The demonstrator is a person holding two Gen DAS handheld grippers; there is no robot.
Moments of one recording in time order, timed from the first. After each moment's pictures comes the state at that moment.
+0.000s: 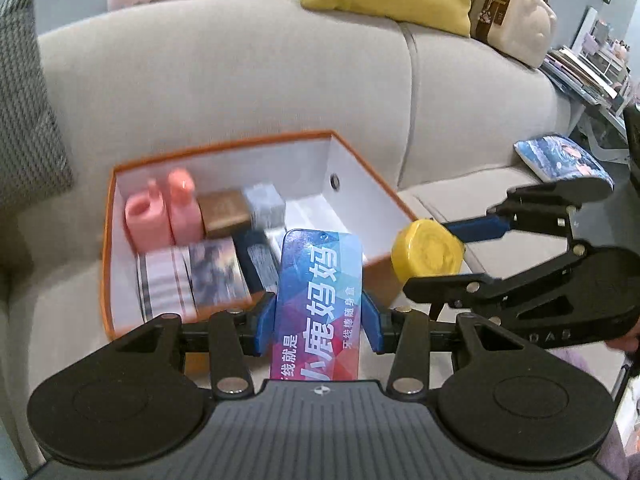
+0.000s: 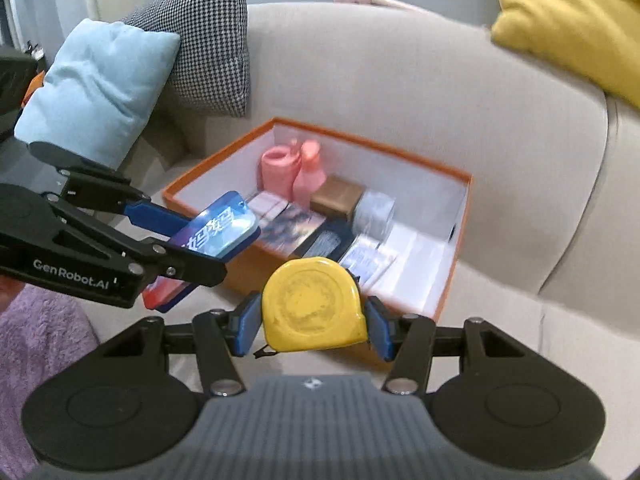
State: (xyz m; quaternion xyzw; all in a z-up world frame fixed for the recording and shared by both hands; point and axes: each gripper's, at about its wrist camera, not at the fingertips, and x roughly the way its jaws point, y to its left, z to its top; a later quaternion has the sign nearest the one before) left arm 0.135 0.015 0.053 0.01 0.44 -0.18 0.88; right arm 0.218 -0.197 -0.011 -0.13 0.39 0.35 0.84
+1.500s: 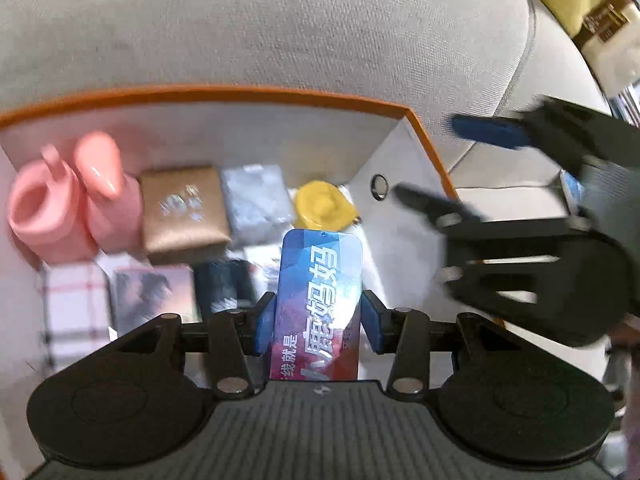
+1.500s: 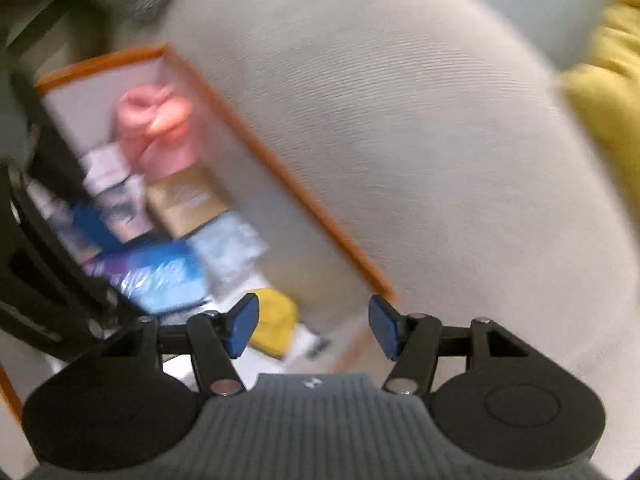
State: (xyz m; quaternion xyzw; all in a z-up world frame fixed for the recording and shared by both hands) left arm 0.299 -0.012 -0.060 -0.11 0.58 -0.17 0.79; right arm 0.372 -0.156 -0.064 -0.33 0.34 0.29 0.83
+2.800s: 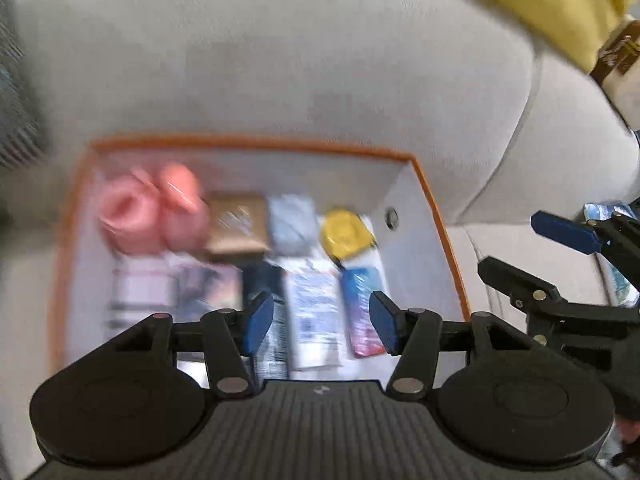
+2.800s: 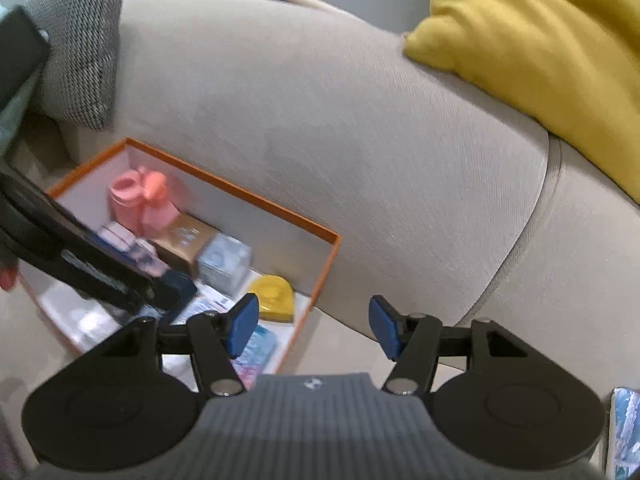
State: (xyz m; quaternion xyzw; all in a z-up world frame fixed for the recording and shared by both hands) left arm 0.269 -0.012 0.005 -0.08 0.53 -0.08 0.84; right arm 0.324 -0.197 -0.010 -0.19 0.38 0.24 0.87
